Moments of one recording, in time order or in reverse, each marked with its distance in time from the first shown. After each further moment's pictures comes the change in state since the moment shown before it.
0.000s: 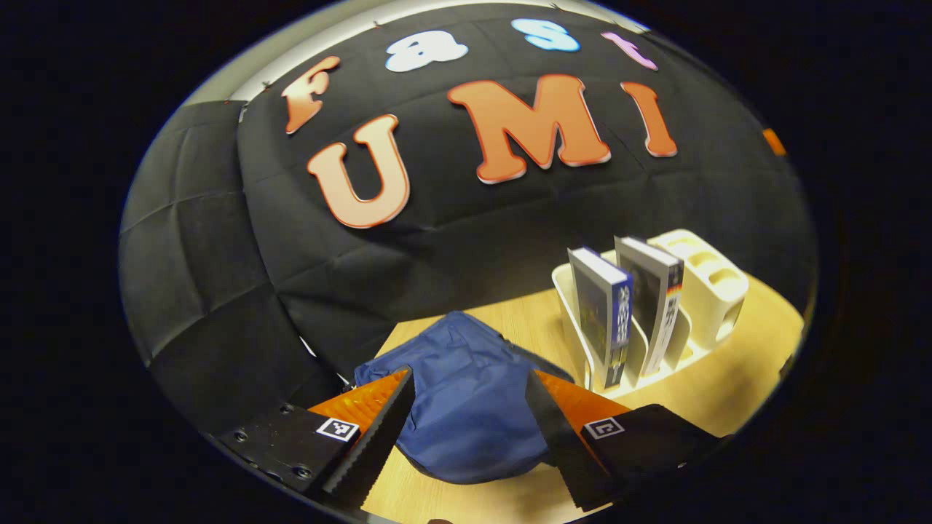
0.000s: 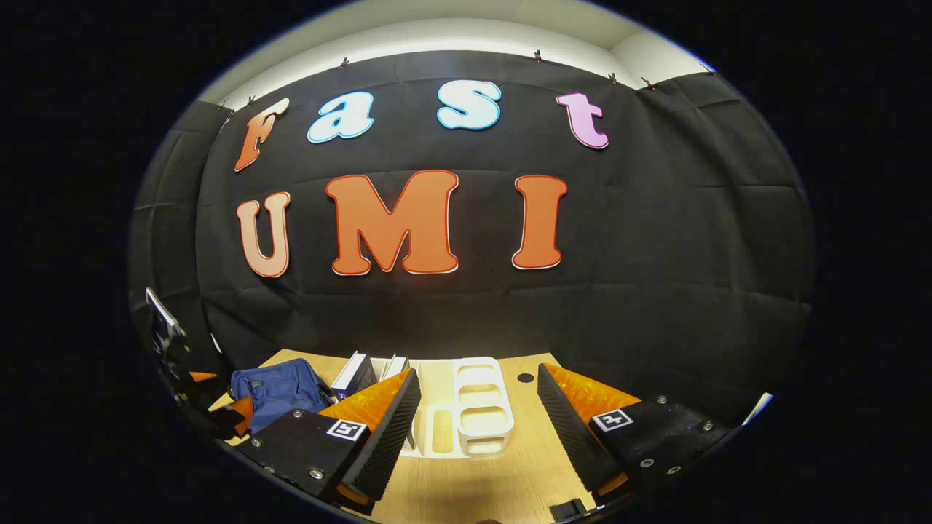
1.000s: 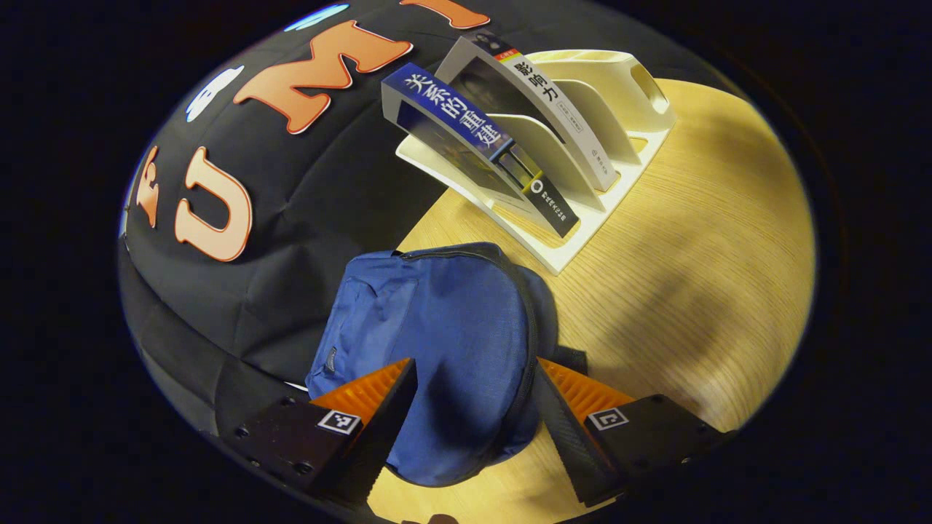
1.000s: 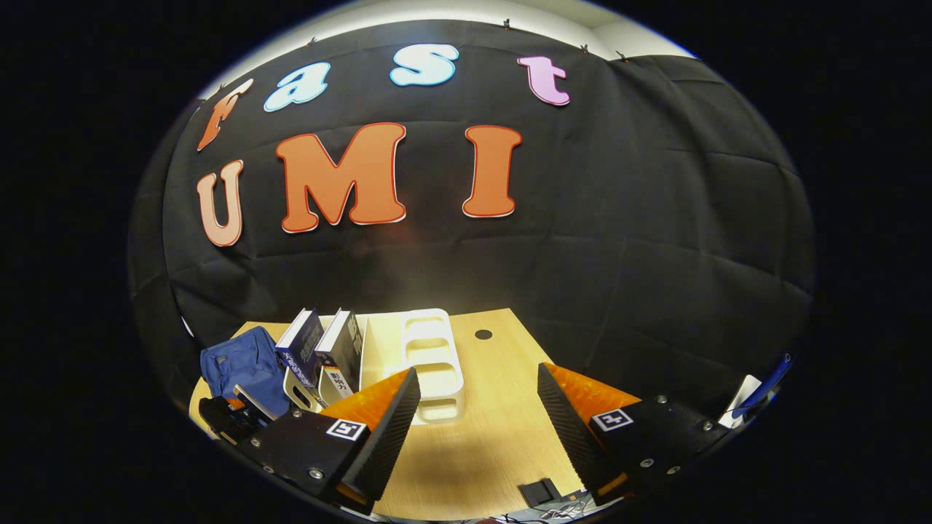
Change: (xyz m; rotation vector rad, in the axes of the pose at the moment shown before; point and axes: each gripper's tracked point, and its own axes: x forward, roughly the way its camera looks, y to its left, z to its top) left arm 0.062 -0.095 -0.140 0.548 0.191 -0.166; right arm 0.002 -0.062 -0.062 0.025 0.176 -0.125
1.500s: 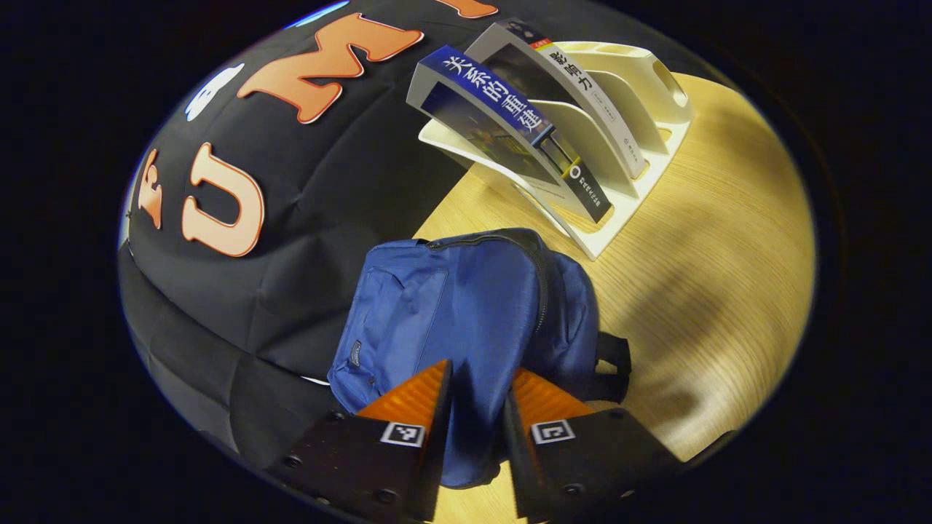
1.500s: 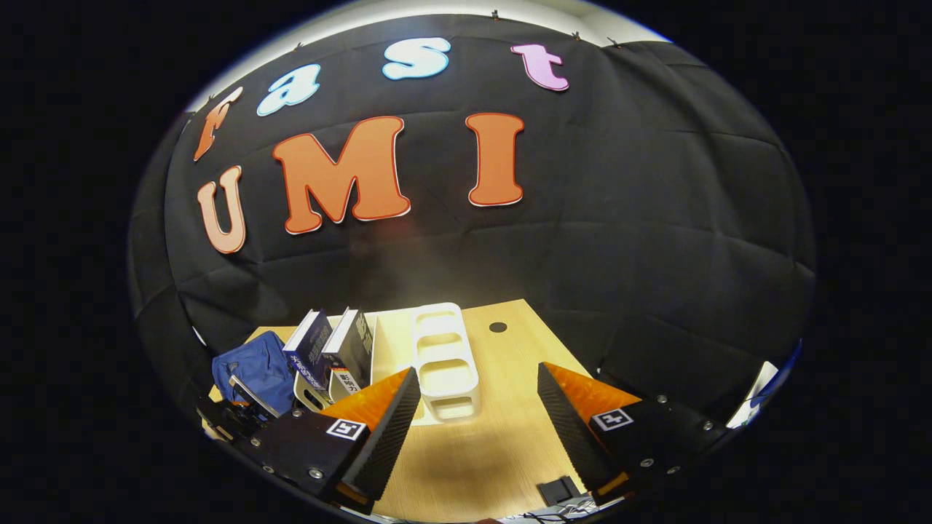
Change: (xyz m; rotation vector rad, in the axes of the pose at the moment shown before) left arm 0.003 0.023 -0.012 0.011 0.082 0.020; right arm 0.016 0.007 -0.008 0.046 0.023 0.042
